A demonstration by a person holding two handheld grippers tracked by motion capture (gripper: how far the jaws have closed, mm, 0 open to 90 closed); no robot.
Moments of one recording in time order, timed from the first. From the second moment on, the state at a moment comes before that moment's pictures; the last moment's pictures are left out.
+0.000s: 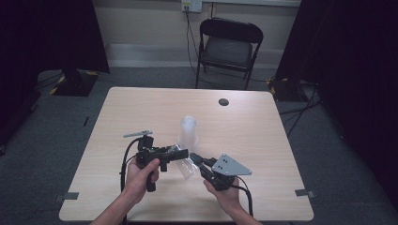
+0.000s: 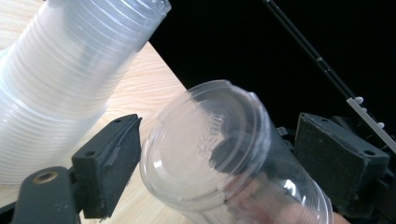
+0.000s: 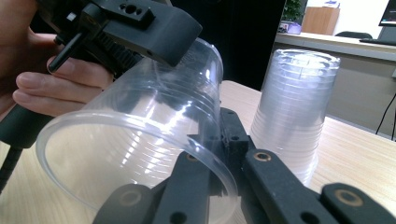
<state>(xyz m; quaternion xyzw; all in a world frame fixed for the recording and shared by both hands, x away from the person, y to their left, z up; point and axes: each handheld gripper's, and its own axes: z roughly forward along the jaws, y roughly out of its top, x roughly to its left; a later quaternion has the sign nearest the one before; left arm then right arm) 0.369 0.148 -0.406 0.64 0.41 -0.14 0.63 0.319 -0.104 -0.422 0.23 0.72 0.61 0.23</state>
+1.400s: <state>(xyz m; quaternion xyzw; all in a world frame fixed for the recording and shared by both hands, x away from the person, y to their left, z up) 0.360 0.146 -0.398 0.71 0.36 0.08 0.60 0.349 -0.127 -0.426 0.28 0.77 0.56 0.14</state>
